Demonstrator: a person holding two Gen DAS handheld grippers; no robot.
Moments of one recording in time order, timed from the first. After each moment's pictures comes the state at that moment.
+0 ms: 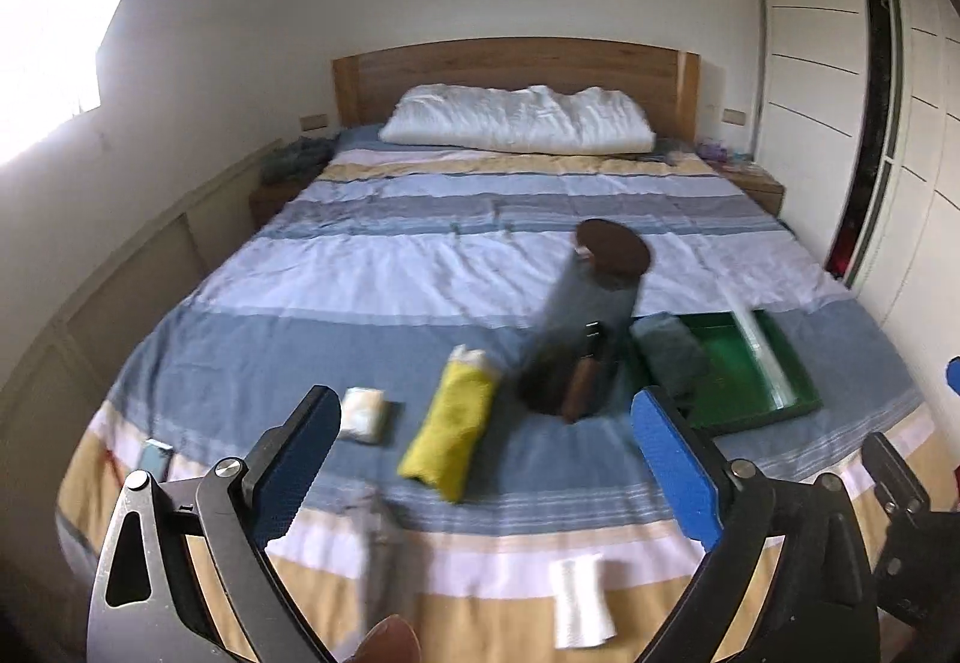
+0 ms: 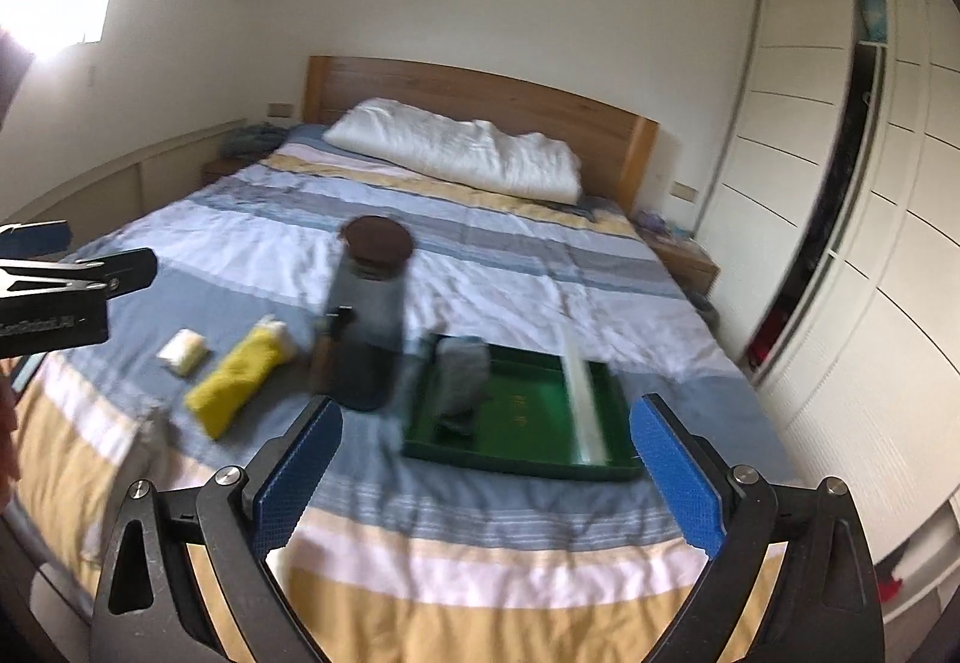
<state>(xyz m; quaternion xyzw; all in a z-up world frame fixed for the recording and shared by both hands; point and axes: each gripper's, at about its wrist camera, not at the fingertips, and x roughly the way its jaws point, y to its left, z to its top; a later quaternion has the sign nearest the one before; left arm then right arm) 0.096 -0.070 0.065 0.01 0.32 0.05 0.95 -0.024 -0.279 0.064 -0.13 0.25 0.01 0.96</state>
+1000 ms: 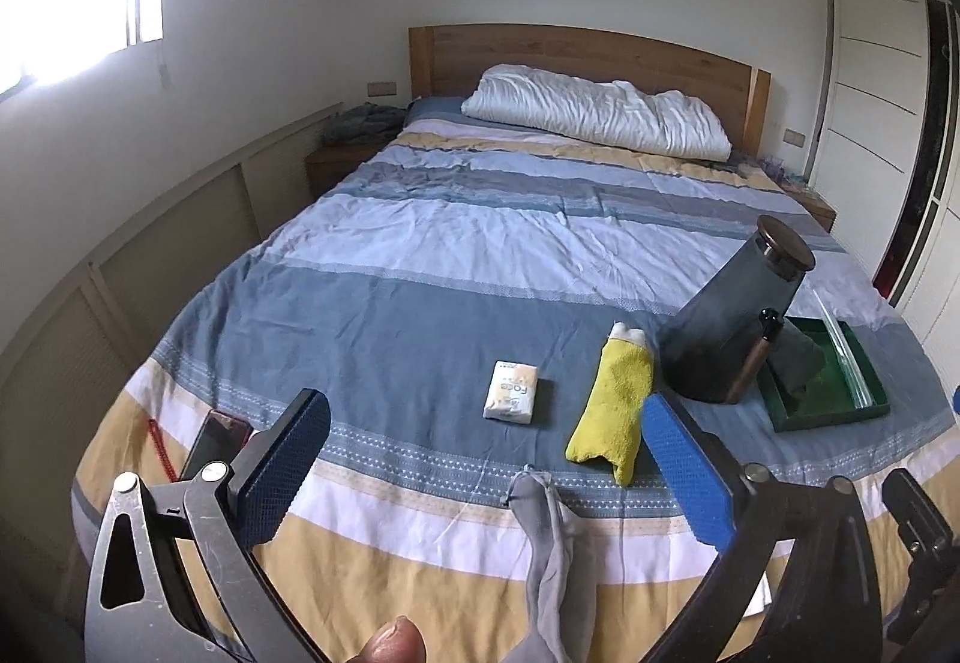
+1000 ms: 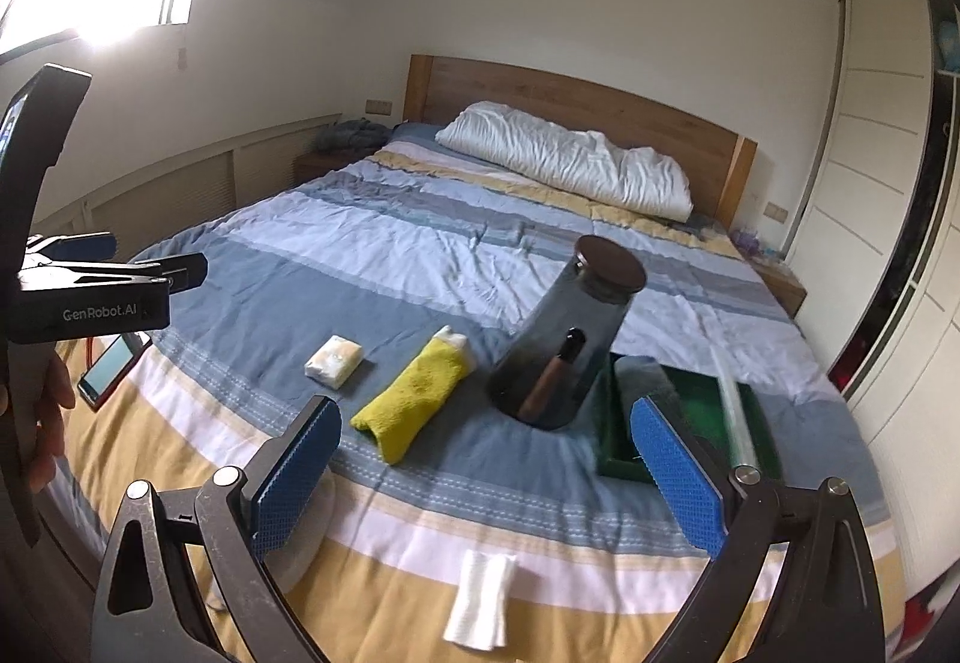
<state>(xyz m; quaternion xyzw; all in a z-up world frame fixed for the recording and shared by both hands) 0.089 0.106 0.016 -0.03 0.33 0.08 0.94 -0.016 -0.135 0.039 -0.13 0.25 0.10 0.95</state>
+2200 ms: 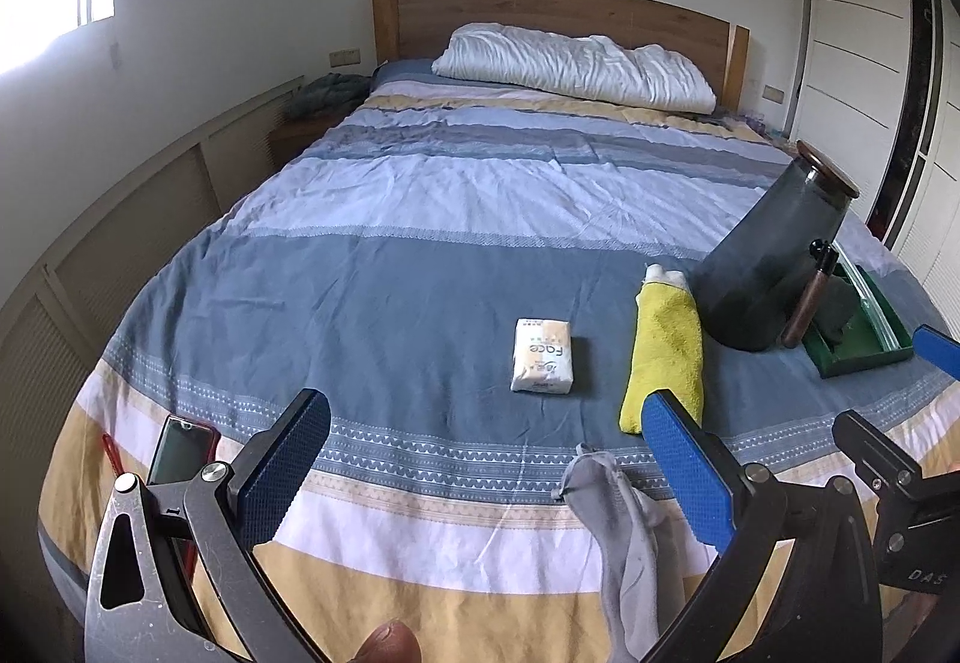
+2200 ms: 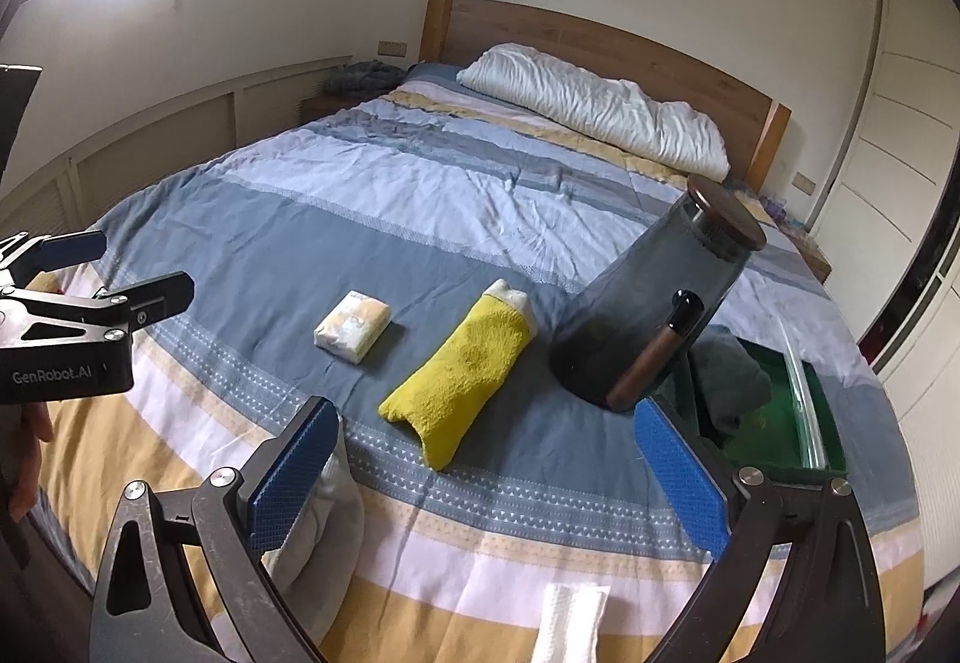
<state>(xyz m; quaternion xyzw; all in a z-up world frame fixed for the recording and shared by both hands) 0.127 0.156 -0.055 -0.01 0.36 0.04 0.93 0.085 -0.059 -0.041 -0.15 0.30 0.10 0.93</state>
